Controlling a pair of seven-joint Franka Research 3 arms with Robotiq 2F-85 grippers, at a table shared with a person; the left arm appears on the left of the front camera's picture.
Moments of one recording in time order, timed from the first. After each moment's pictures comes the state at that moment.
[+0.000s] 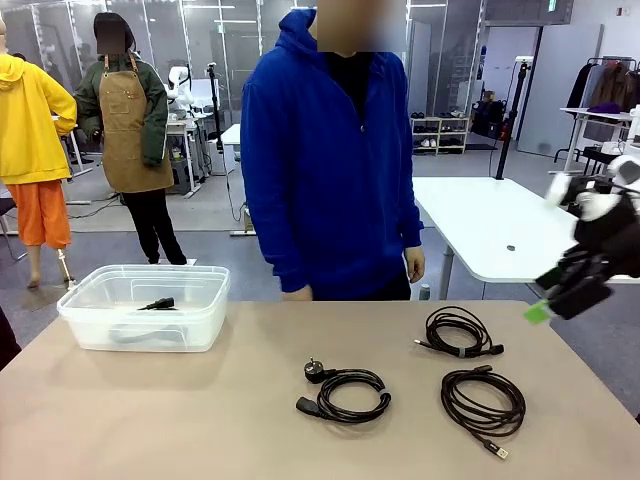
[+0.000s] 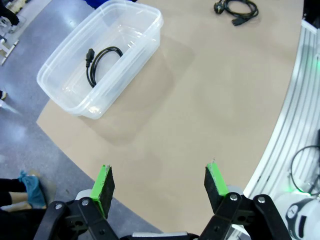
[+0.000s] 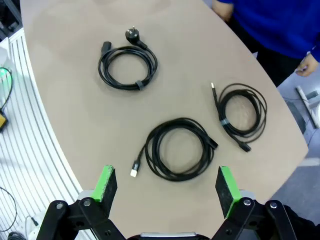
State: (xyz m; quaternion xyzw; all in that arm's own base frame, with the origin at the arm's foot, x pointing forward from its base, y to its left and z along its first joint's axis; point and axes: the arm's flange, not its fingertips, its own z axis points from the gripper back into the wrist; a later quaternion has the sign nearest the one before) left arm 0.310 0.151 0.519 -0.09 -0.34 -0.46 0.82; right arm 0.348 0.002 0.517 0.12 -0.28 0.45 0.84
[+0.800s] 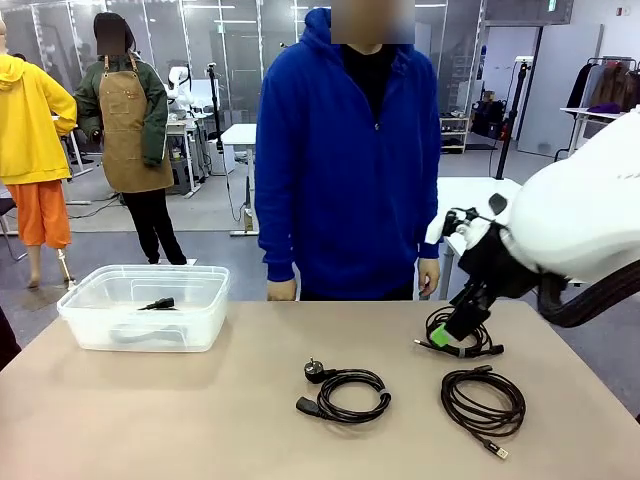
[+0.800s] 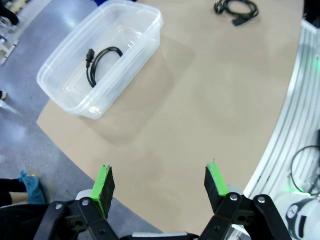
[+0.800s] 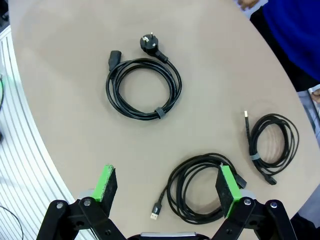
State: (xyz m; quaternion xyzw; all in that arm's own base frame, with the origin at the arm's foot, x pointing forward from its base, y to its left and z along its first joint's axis) left arm 0.310 0.151 0.519 -0.09 -0.34 -0.46 0.82; right arm 0.373 0.127 0.467 0.09 -0.24 0.46 0.85
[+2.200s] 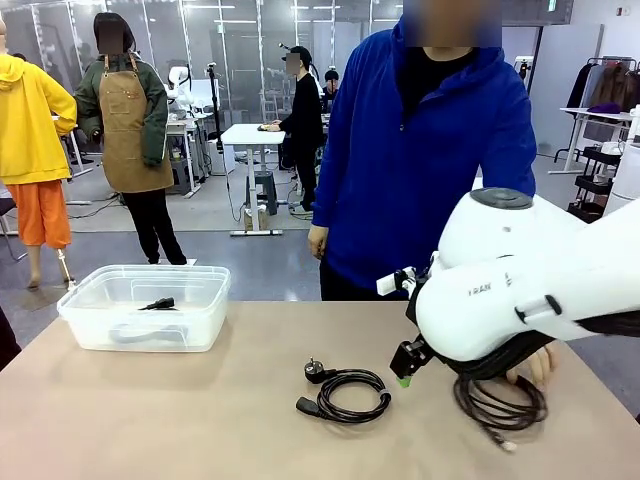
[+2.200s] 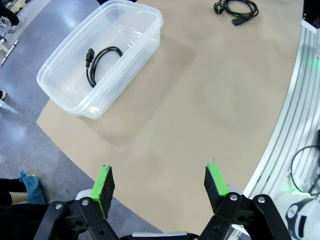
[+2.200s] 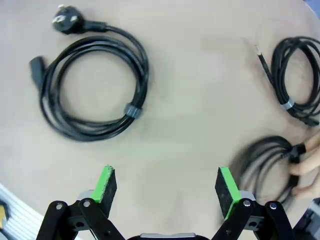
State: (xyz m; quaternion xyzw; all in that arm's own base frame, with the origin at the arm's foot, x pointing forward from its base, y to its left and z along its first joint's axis) left arm 0.310 0.151 0.519 -0.09 -0.34 -0.46 0.82; right arm 0.411 0.188 0.372 0.00 -0.13 0.24 0.96
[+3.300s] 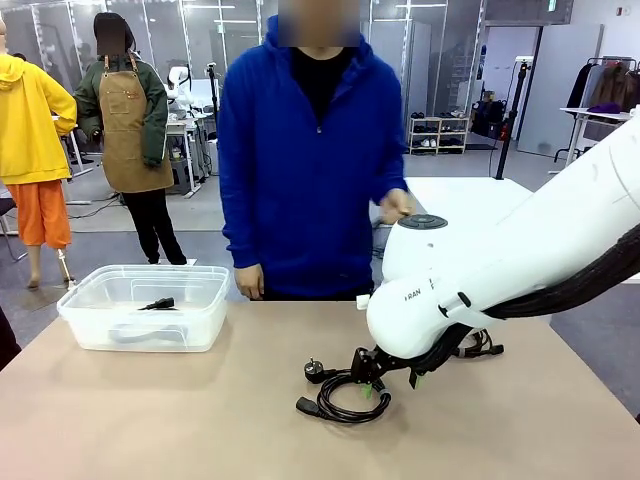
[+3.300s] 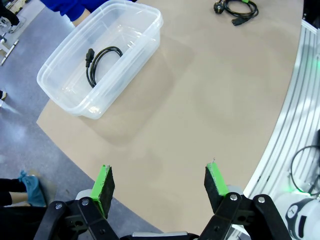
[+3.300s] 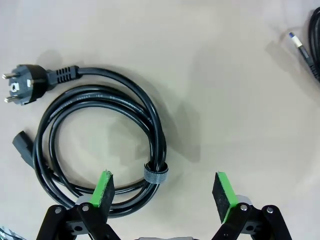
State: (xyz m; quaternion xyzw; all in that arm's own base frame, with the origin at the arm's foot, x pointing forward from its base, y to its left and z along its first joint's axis) left arm 0.310 0.151 0.519 -0.09 -0.34 -0.46 0.82; right arm 0.458 0.236 0.314 0.02 -0.05 0.10 0.99
